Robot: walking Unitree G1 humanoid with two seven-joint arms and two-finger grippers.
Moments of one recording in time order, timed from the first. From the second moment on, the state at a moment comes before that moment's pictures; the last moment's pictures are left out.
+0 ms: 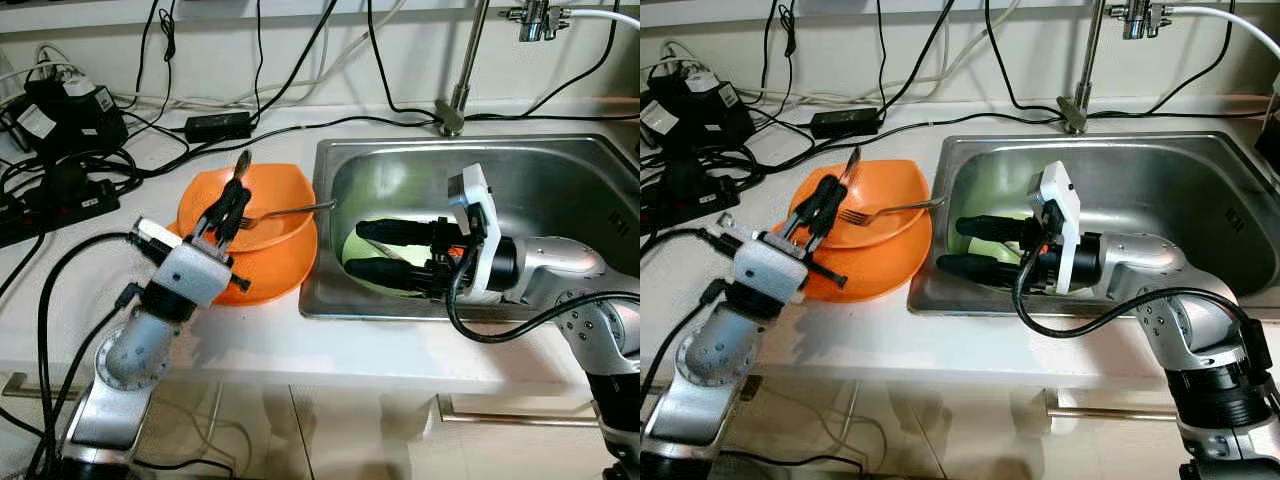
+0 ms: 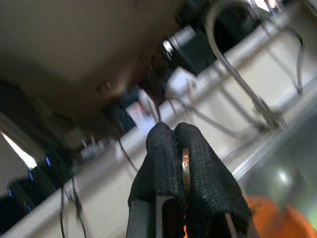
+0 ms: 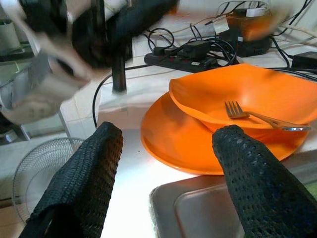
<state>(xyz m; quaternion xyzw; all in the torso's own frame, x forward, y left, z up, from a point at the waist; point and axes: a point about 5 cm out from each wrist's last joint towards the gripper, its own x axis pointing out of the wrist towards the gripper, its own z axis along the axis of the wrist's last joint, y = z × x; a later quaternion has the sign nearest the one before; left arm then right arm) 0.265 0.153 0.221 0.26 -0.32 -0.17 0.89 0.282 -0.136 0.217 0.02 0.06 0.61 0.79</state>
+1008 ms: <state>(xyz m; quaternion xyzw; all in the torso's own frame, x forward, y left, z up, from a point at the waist) 0.344 0.108 0.261 -0.66 -0.09 -0.27 0.70 0.352 -0.105 0.248 0.37 -0.05 0.41 0.83</state>
